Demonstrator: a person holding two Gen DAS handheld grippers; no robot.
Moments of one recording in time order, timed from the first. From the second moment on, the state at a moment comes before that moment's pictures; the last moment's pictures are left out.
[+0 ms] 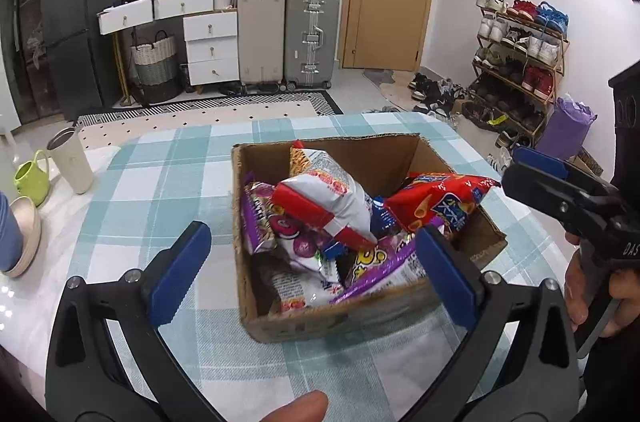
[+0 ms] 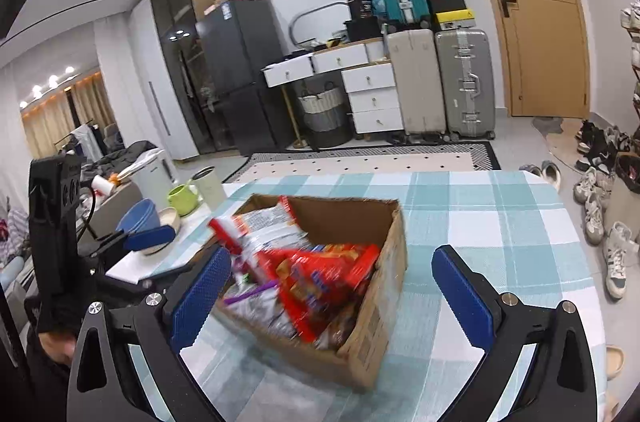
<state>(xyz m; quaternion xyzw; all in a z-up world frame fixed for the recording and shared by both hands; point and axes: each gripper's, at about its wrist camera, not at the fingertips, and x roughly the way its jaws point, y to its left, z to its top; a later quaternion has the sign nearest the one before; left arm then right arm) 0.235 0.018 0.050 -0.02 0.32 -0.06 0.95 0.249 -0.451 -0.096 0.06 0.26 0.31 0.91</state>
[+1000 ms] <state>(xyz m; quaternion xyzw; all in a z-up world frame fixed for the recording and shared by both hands) 0.110 0.050 0.020 -0.05 0.26 -0.03 0.96 0.156 -0.465 -0.146 0.03 0.20 0.30 0.93</state>
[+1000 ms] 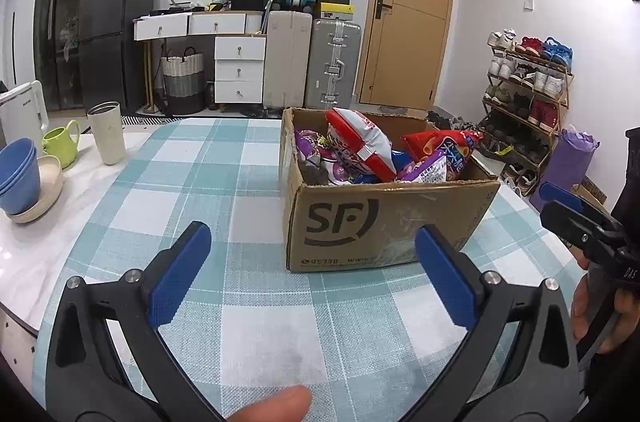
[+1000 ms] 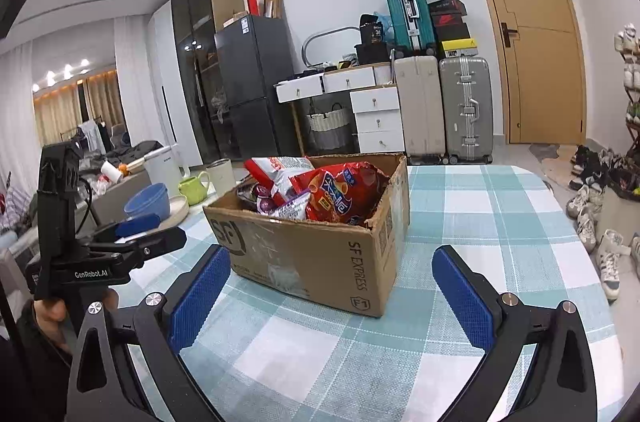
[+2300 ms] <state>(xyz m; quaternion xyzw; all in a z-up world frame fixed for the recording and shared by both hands) 0.108 0.039 -0.003 -0.03 0.22 -0.02 0.97 0.147 -0.450 -0.162 -0.01 0.18 0.29 0.94</state>
